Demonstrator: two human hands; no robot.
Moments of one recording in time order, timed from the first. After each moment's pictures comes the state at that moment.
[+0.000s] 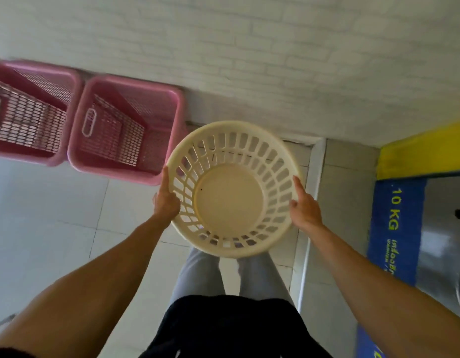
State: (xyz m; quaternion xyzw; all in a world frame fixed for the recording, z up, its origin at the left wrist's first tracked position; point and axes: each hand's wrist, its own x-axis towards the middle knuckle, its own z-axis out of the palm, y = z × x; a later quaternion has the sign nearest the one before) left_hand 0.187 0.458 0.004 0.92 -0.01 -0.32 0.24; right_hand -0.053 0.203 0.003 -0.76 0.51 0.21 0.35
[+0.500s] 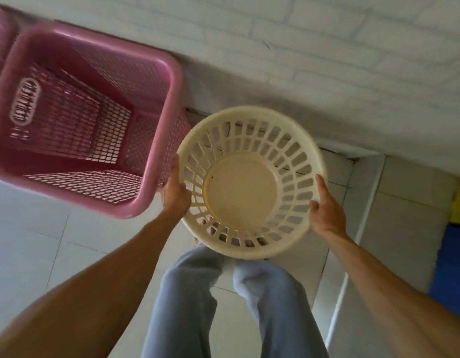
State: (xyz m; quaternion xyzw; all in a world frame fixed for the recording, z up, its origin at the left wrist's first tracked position) left_hand 0.284 0.386 -0.237 0.91 -0.03 -0.29 0.28; right_hand 0.056 0.125 -0.234 -0.78 0.51 0.21 0.30
